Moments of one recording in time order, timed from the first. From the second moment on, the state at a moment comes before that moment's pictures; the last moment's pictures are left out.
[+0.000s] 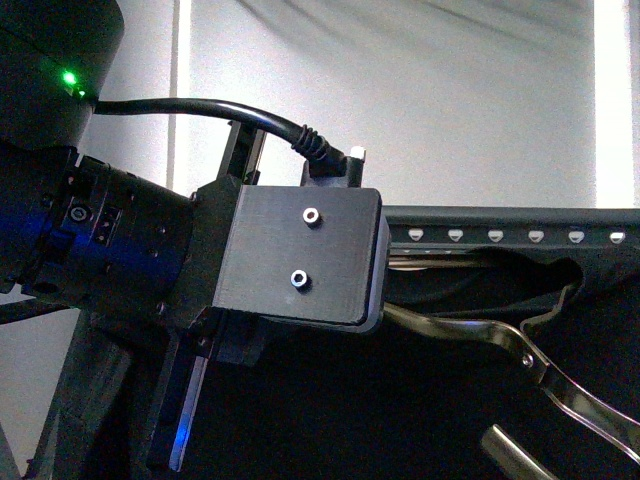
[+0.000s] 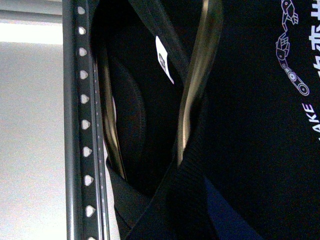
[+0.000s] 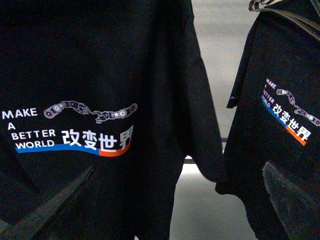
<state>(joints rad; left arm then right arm) -0.37 1.39 1.10 0.08 0.42 1.66 0.00 0.00 0.01 0.00 0.00 0.00</state>
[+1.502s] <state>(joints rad) -0.36 1.39 1.10 0.09 0.41 1.67 -0.06 1.48 1.12 0.25 -0.62 -1.60</state>
